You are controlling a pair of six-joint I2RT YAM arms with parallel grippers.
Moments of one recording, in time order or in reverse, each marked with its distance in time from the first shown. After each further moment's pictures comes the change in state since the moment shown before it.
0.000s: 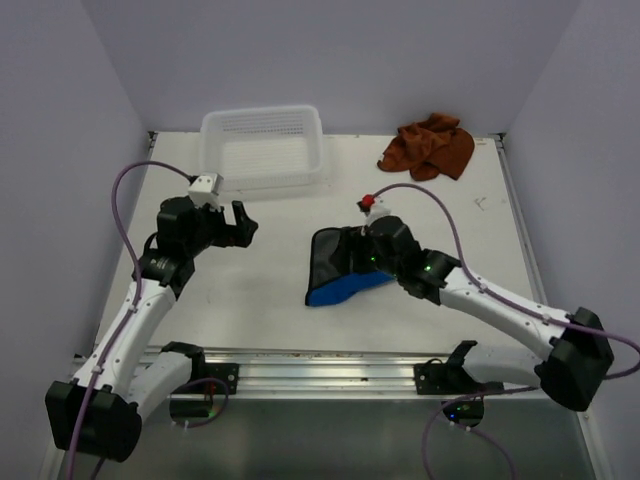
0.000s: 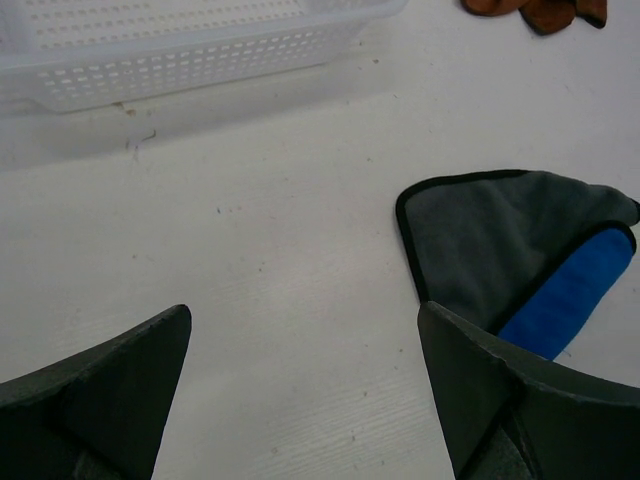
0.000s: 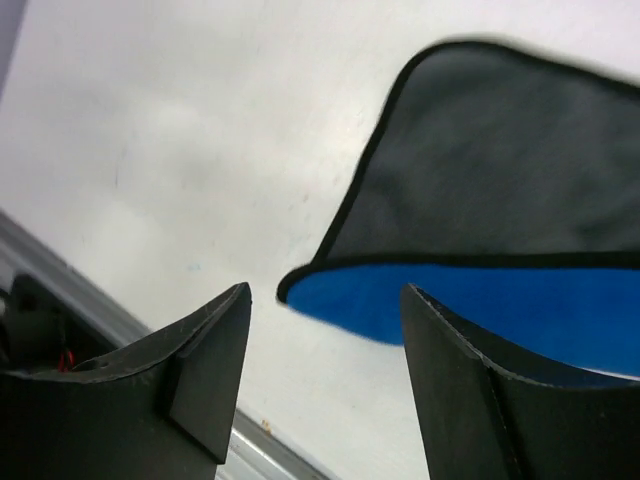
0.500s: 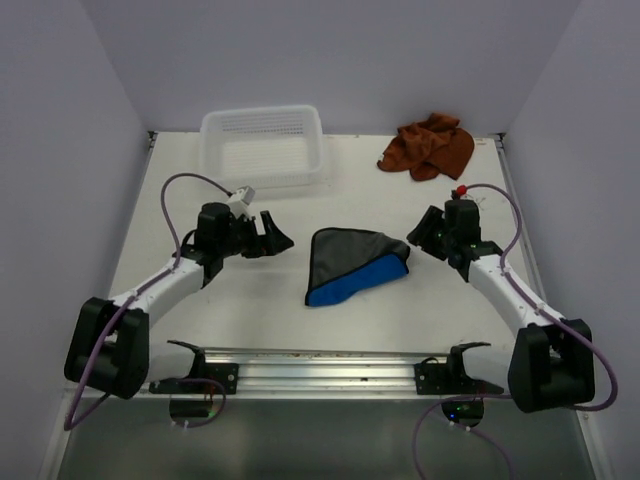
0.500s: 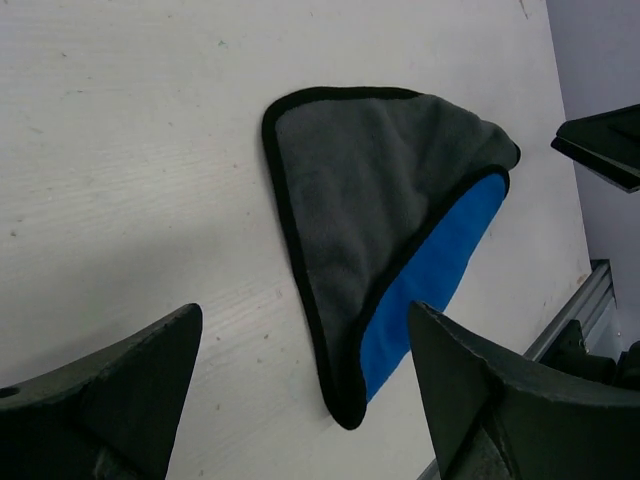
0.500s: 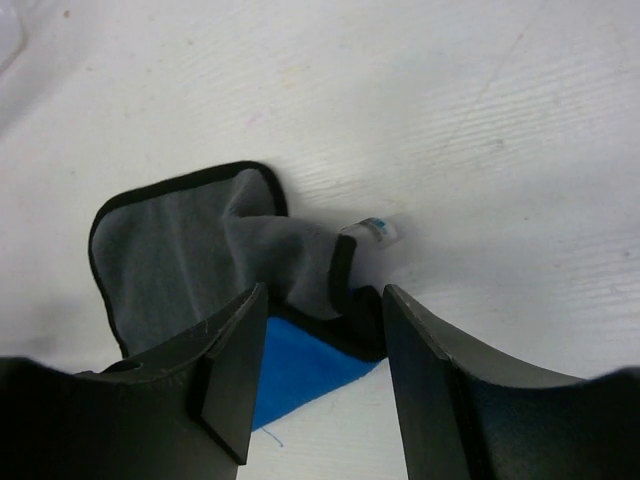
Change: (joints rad) left arm -0.092 0.325 -0.132 0.325 0.259 -0.331; right arm -0.682 -0.046 -0.123 -0.040 -0.079 0.042
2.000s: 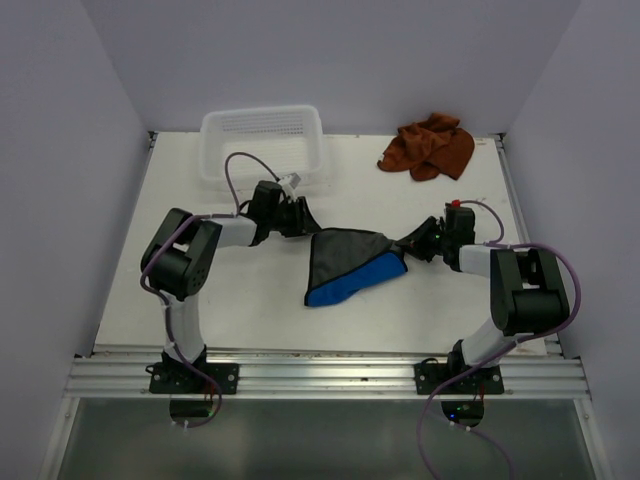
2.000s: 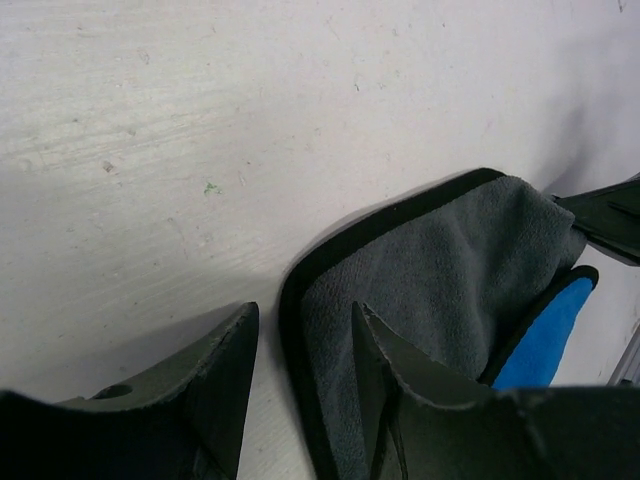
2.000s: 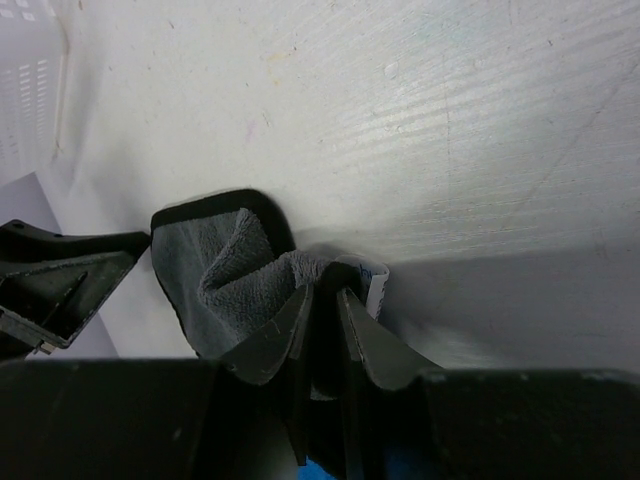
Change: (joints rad) left arm -0.132 0.705 0.410 0.179 -0.039 -0.031; right arm -0.154 0.437 -0.090 0.479 -0.416 0.222
